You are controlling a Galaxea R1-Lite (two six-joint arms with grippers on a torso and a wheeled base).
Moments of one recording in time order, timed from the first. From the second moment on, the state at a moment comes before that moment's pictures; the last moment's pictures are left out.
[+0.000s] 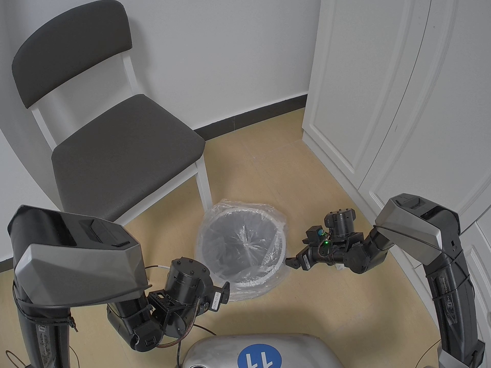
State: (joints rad) left arm -0.68 2.26 -0.52 -1.14 0.40 -0.13; right arm 0.33 2.63 -1.30 -0.71 0.32 -0.26
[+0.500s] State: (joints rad) left arm -0.68 2.26 -0.52 -1.14 0.40 -0.12; right arm 0.29 2.61 -1.23 -0.73 0.44 -0.47
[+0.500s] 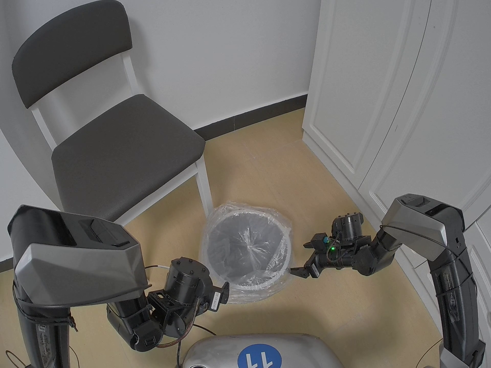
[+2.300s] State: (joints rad) left arm -0.68 2.26 -0.50 -1.20 0.41 -0.10; right arm 0.25 2.66 -1.56 -0.38 0.49 -0.59
